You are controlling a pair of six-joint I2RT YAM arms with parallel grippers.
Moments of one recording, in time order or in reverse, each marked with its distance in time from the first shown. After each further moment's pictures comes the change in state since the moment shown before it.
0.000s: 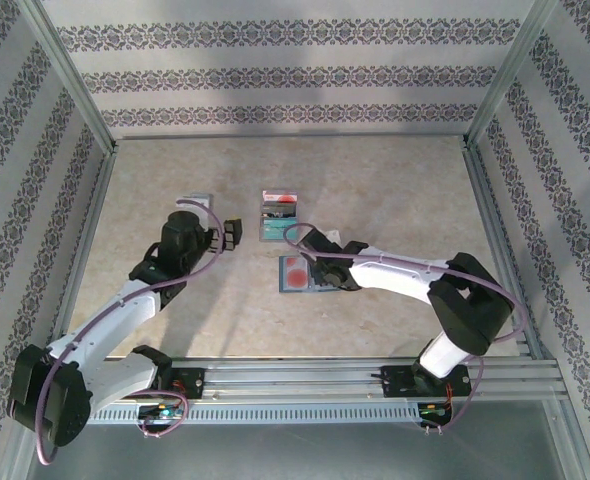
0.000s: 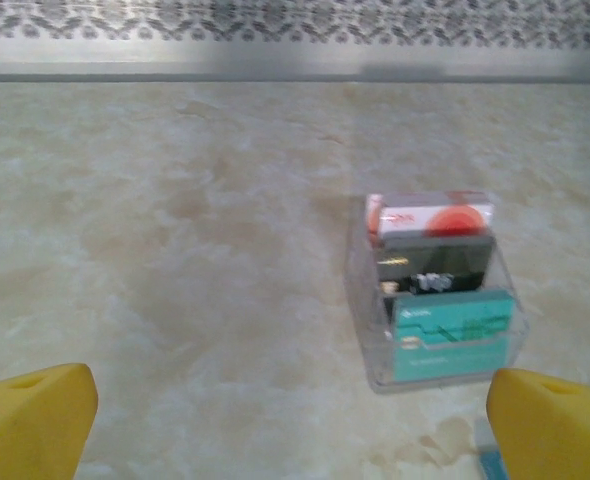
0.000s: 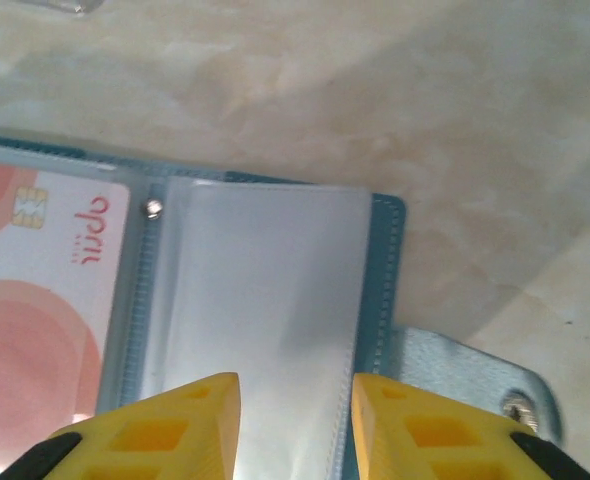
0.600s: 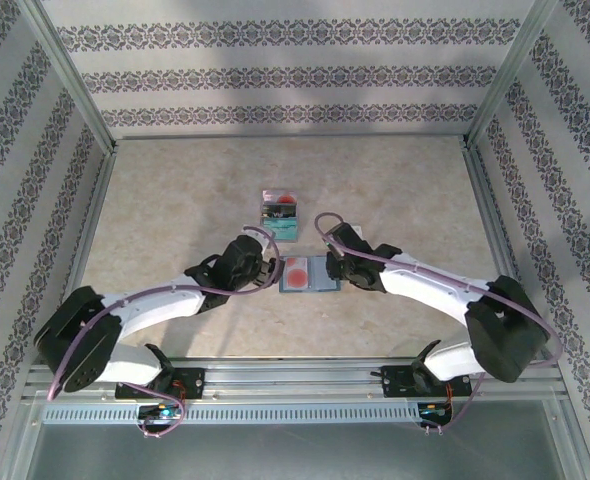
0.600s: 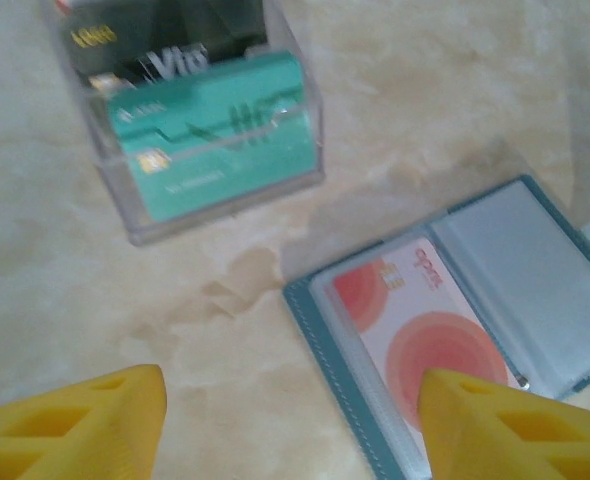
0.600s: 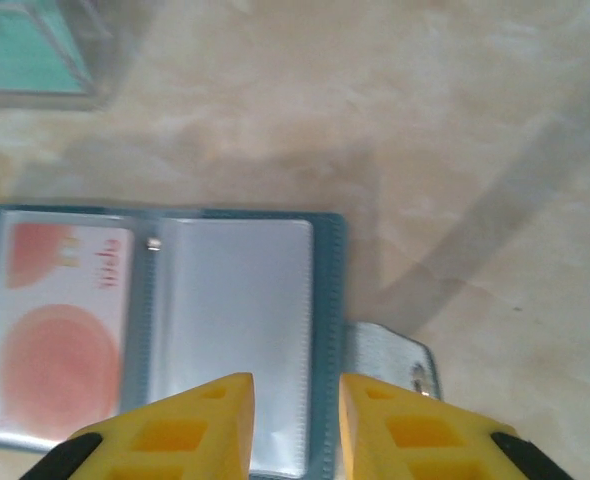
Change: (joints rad) left arm -0.332 0.321 0.000 0.063 0.013 -0.092; right arm -0.114 -0.211 -0.131 0.107 -0.143 0.032
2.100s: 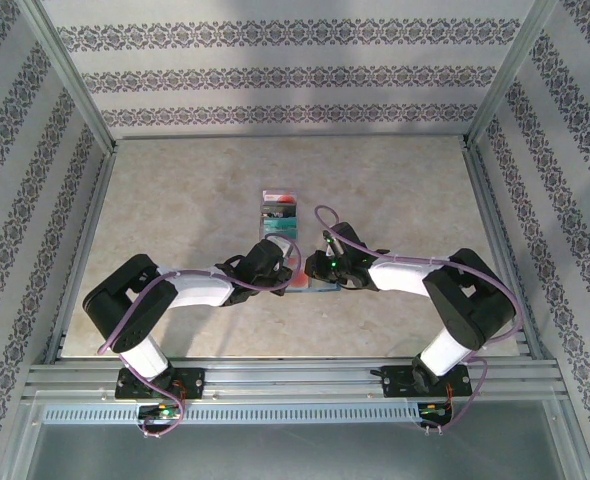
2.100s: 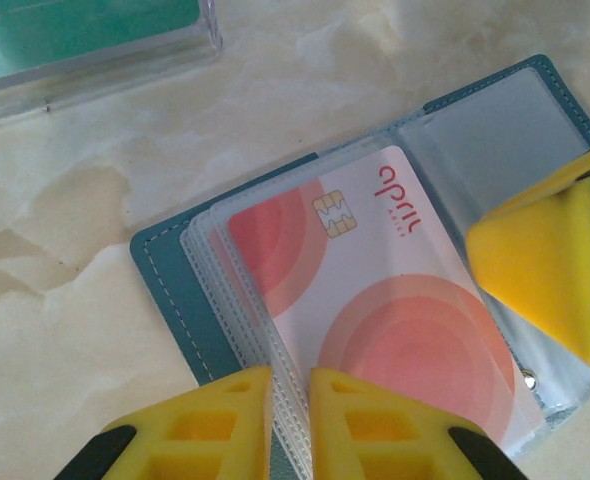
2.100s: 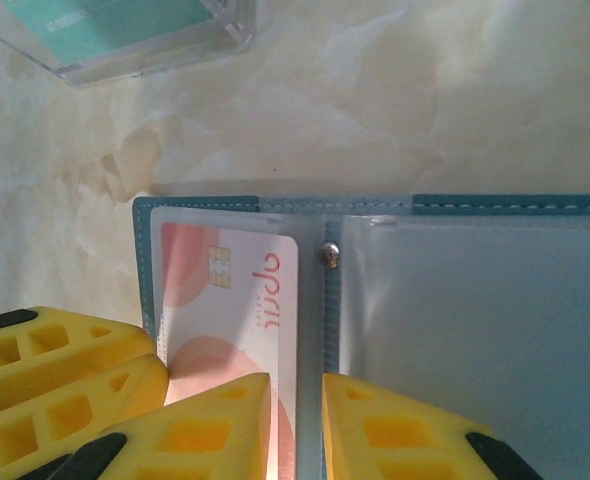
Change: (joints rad) left arm -0.018 0.290 0.064 0.109 0.139 -0.074; right arm -0.075 0.230 -0.093 0.457 -0.440 0.169
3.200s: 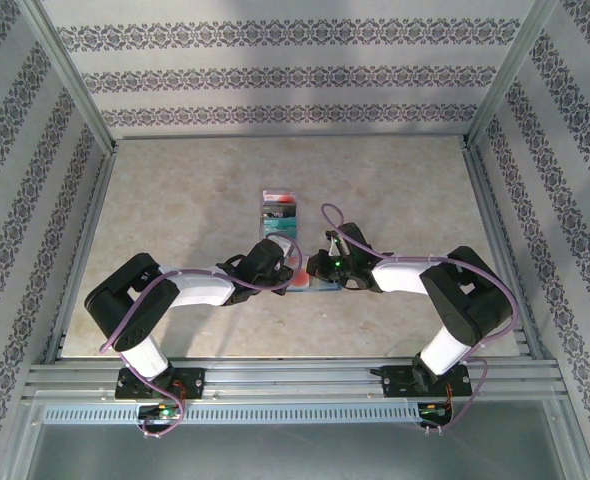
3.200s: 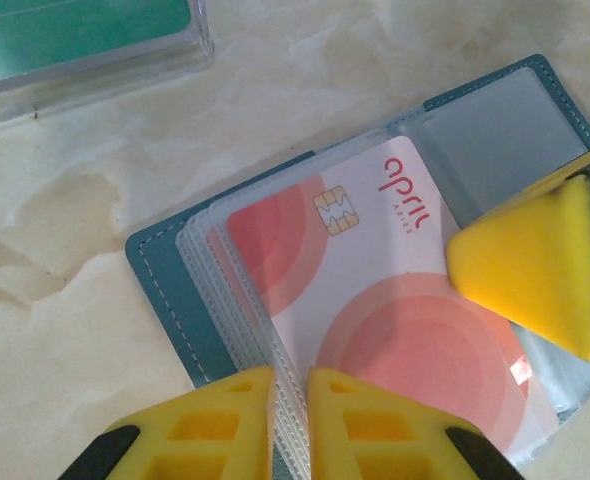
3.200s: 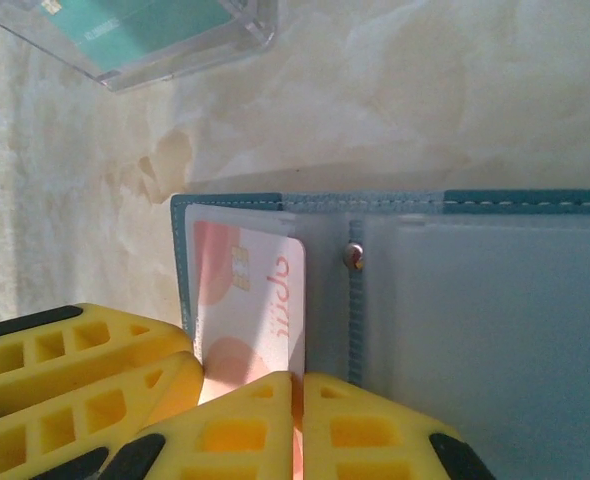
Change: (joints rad) left arm 0.000 0.009 0.007 0.007 0.004 -0.004; right arm -0.049 0.014 -0.055 0.140 -0.120 0.040
